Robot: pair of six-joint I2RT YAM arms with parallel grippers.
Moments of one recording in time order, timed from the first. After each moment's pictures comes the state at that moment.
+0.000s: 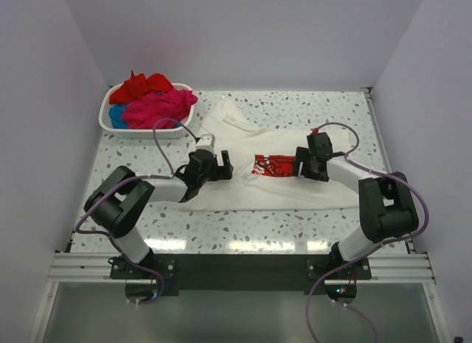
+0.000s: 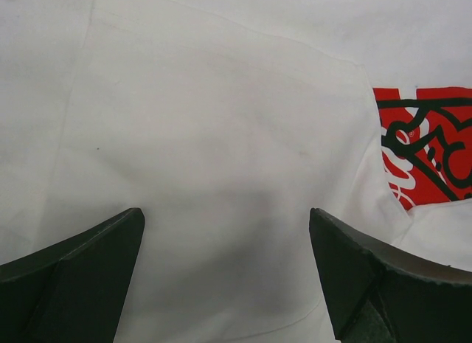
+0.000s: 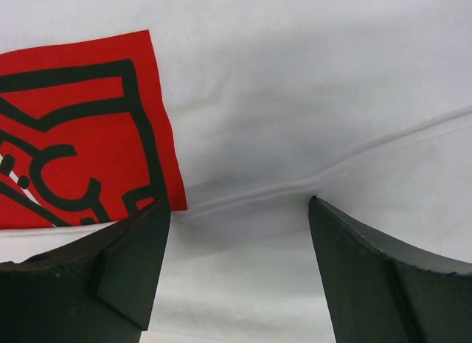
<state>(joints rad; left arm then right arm) -0.60 1.69 0.68 0.42 -0.19 -0.53 0.22 1.60 0.85 -0.30 0.15 0.39</state>
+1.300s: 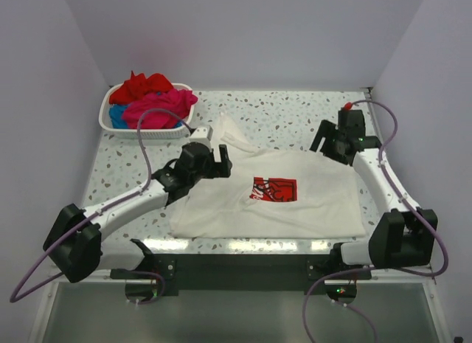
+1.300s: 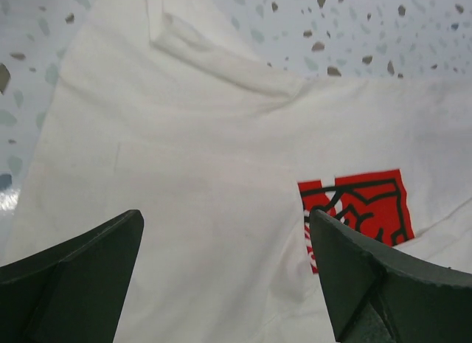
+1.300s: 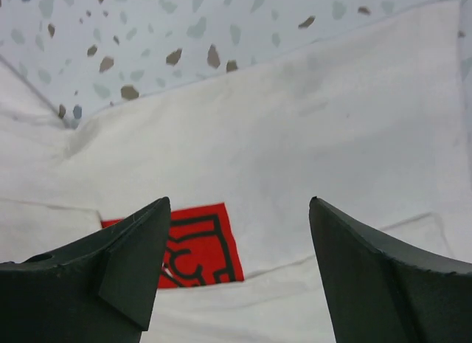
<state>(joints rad) -0.71 1.28 0.75 -0.07 -0.26 -0.55 0.07 1.33 1.06 -0.62 0.03 0.45</state>
